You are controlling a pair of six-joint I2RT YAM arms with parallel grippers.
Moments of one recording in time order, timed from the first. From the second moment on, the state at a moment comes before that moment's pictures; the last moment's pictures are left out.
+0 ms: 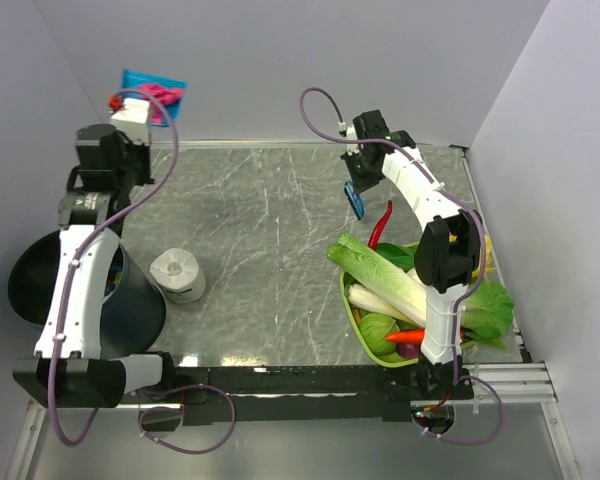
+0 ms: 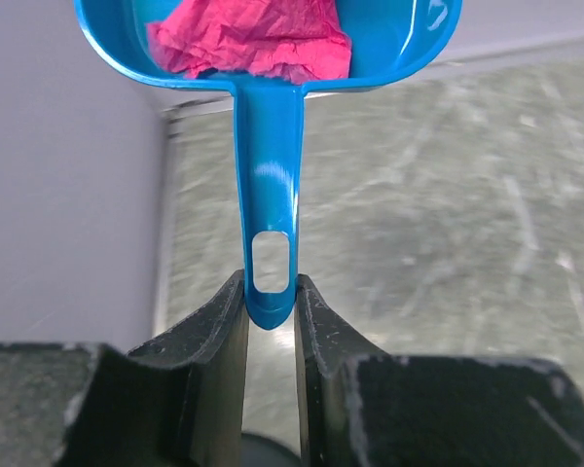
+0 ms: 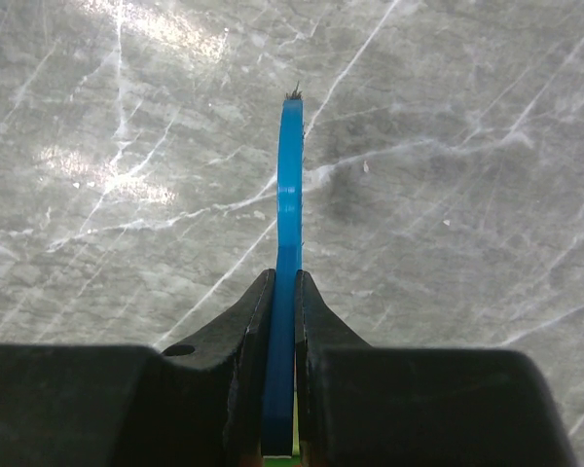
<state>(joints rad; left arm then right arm) -0.03 1.24 1.45 -0.52 -0.04 0.17 0.31 2.05 1.99 -0.97 0.00 -0.08</state>
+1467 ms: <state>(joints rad) 0.20 0.71 1.31 -1.35 -0.76 0.65 0.35 2.13 2.00 -1.02 -0.14 -0.04</state>
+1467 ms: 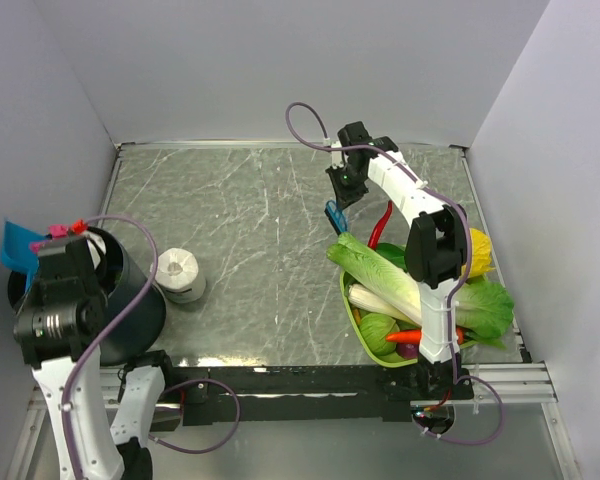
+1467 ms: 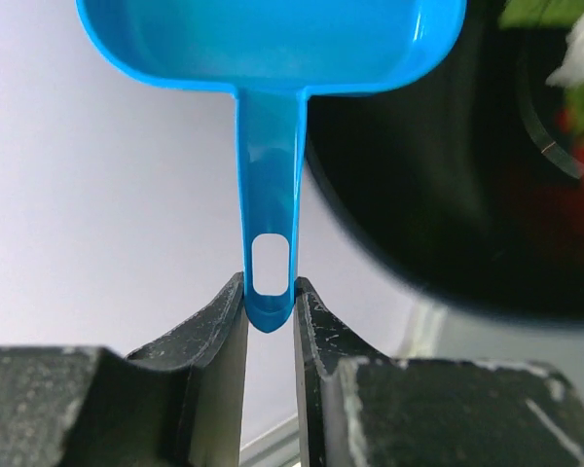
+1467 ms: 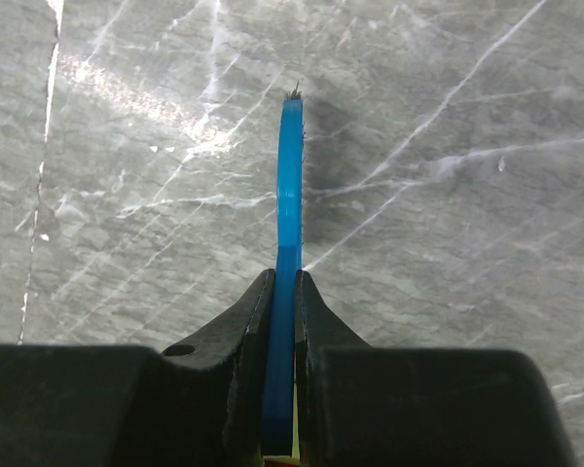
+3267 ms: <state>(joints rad) -0.27 1.57 1.51 -0.89 -0.11 0.40 0.28 1.80 1.77 -0.82 -0.09 -0.31</state>
